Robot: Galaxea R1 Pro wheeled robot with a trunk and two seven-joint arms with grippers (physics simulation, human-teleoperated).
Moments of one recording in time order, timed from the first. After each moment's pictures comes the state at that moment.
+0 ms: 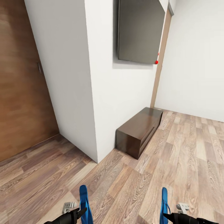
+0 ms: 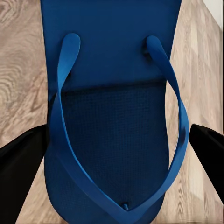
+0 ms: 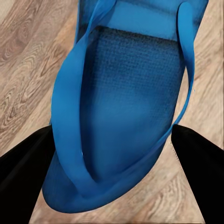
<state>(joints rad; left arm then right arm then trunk) -0.47 0.12 0.30 -0.08 0.03 -0.14 -0.90 -0.46 -0.33 -0.14 -0.17 -0.04 0.09 0.77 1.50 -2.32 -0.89</state>
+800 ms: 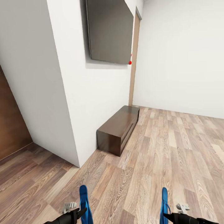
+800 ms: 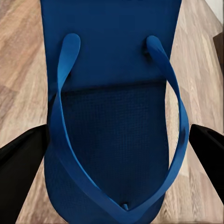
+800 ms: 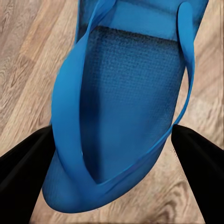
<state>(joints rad) -0.47 0.12 0.30 -0.08 0.03 -0.14 -0.90 -0.46 -0.33 -0.14 -0.17 -0.04 0.09 0.77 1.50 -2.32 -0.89</state>
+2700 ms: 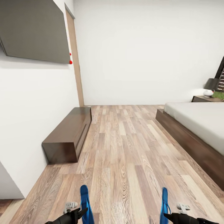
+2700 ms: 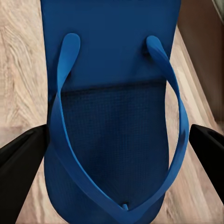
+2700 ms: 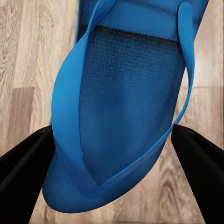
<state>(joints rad) -0.47 0.11 0.30 -0.08 0.03 -0.14 -0.90 -0.46 -0.33 -0.14 -0.17 -0.04 0.09 0.77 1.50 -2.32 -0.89</state>
